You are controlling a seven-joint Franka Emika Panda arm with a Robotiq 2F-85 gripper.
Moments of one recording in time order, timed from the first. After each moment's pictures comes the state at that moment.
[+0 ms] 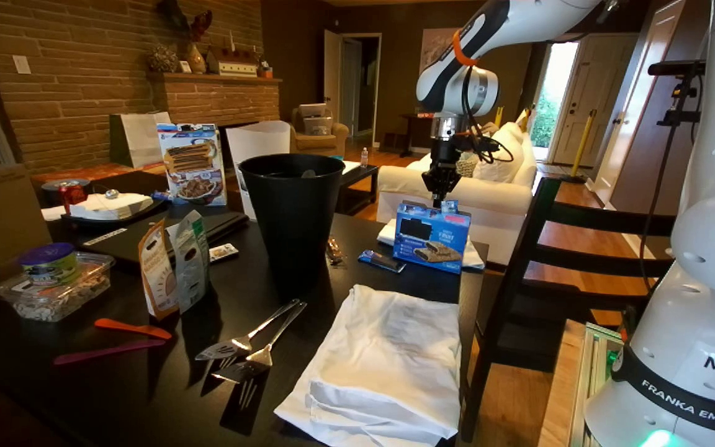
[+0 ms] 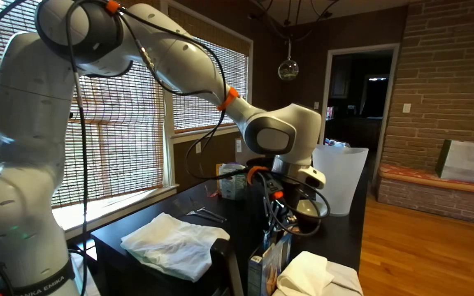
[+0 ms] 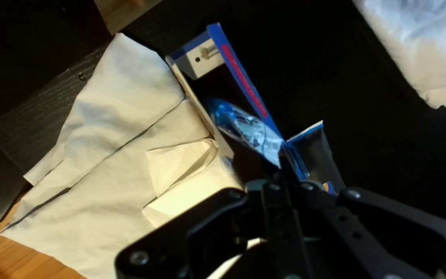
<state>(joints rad) -0.36 0.26 -0.27 -1.99 0.17 2.10 -0.34</state>
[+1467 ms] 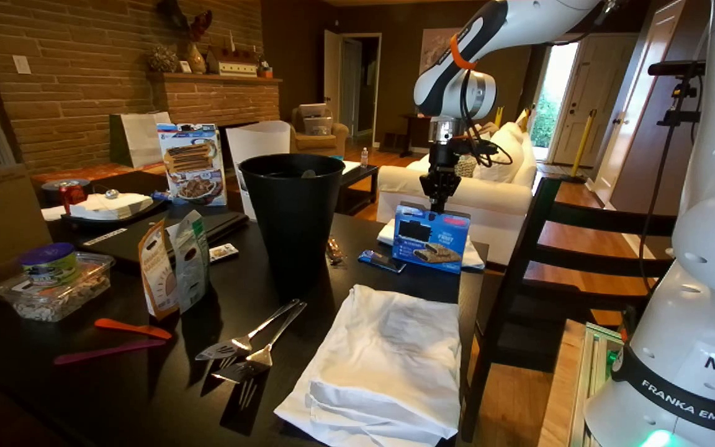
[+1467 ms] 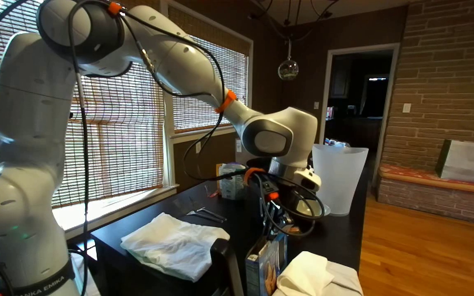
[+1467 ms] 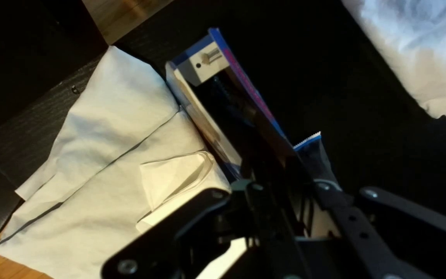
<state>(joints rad) -0.35 0.26 -0.27 -2.01 0.15 2.10 -0.31</state>
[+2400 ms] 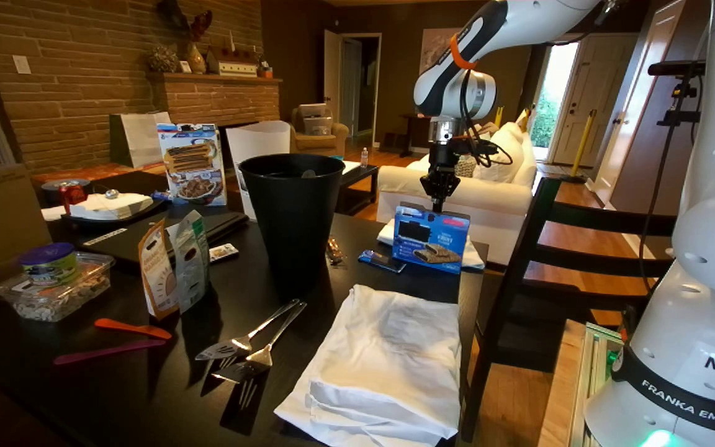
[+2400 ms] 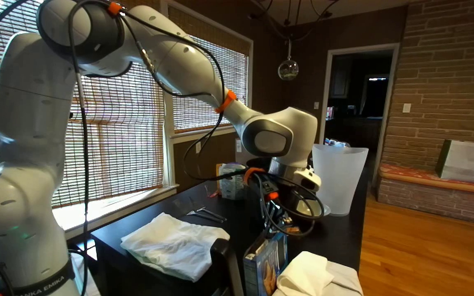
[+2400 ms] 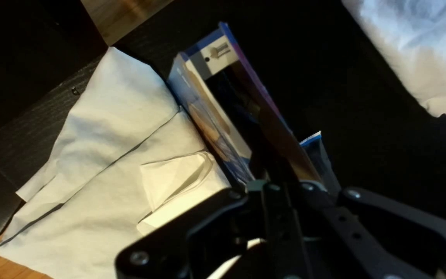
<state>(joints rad) -0.35 0.26 -0.27 -2.01 0.15 2.10 -0.30</state>
